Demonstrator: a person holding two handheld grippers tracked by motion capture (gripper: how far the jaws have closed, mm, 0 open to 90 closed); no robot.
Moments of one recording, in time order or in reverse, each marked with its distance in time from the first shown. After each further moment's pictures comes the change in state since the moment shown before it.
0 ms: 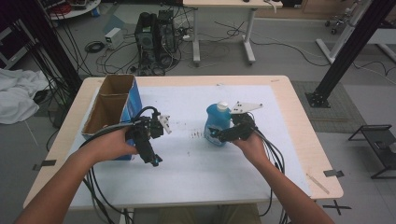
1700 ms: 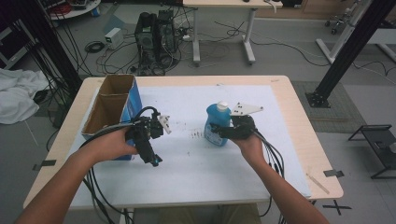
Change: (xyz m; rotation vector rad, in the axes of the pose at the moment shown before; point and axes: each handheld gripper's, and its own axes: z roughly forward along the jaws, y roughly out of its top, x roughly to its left) left arm 0.001 -0.001 0.001 0.000 0.002 0.002; right arm 0.002 -0.004 0.000 -0.046 -0.030 -0.035
